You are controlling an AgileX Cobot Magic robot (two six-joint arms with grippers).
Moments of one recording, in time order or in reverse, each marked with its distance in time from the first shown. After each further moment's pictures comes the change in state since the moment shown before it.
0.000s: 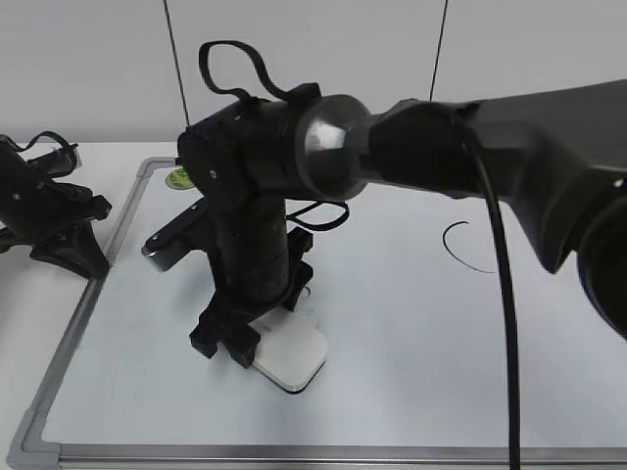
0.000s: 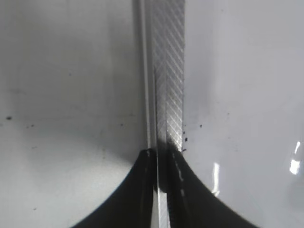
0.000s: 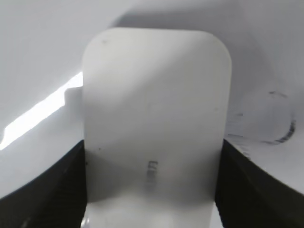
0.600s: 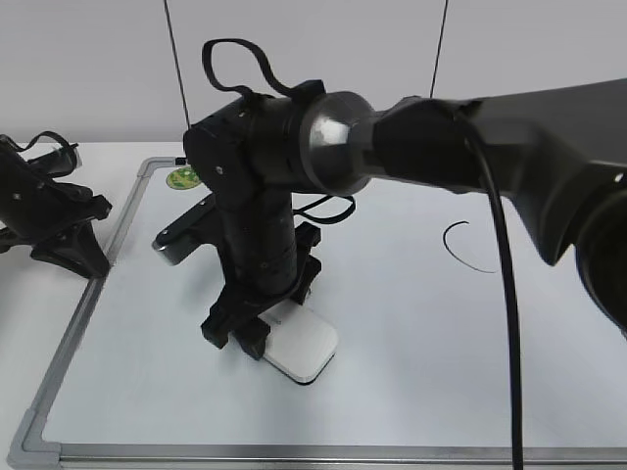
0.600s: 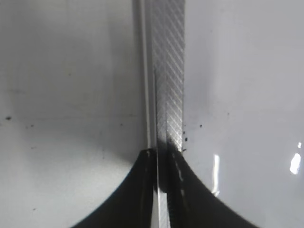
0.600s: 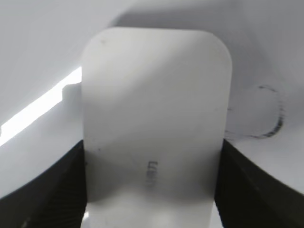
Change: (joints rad) left arm 0.000 0.000 0.000 0.000 0.000 0.000; right arm -0.018 0.003 -0.010 -0.038 0.018 0.011
